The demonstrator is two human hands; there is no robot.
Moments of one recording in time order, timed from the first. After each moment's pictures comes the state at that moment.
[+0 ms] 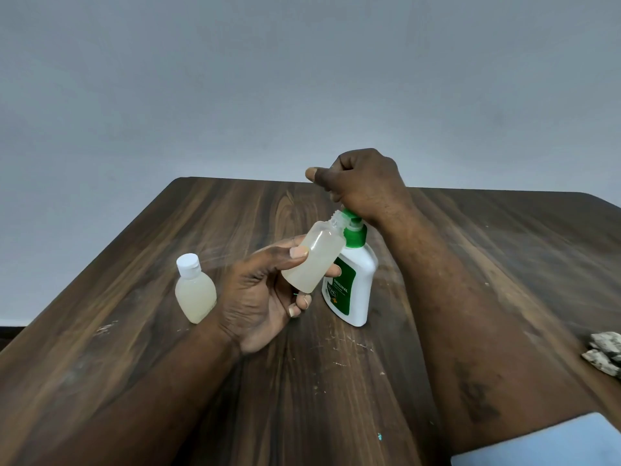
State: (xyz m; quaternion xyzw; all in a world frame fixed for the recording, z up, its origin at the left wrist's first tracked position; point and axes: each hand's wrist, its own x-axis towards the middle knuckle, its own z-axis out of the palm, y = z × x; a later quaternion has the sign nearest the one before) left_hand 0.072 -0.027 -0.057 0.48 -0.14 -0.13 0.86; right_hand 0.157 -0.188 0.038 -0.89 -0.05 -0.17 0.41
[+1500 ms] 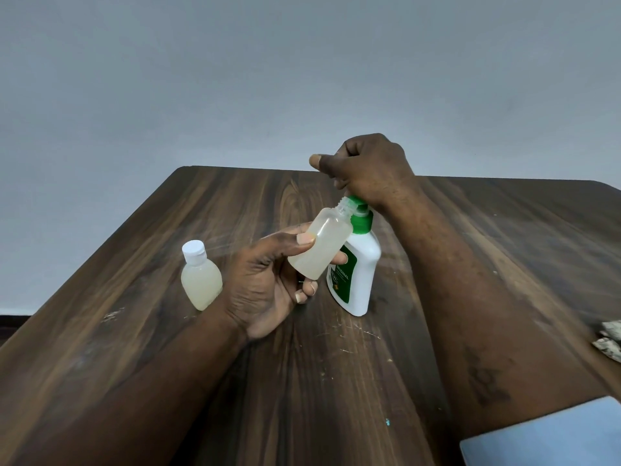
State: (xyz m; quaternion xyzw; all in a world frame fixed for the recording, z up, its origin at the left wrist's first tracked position) left_hand 0.073 -0.026 -0.058 0.48 -0.14 -0.13 0.86; right_hand 0.154 -0.186 0.038 -0.89 -0.06 -0.17 0.42
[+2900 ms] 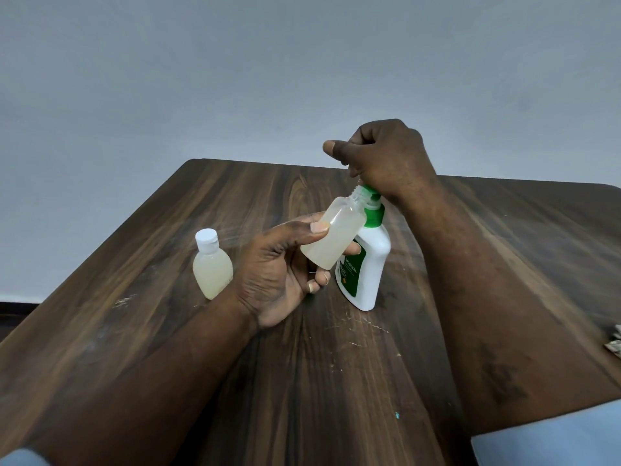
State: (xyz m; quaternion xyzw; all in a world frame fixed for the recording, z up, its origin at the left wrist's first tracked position) left_hand 0.070 -0.026 -0.053 0.49 -0.14 -0.13 0.85; right_hand 0.151 -0.183 0.041 -0.88 -0.07 -0.20 0.42
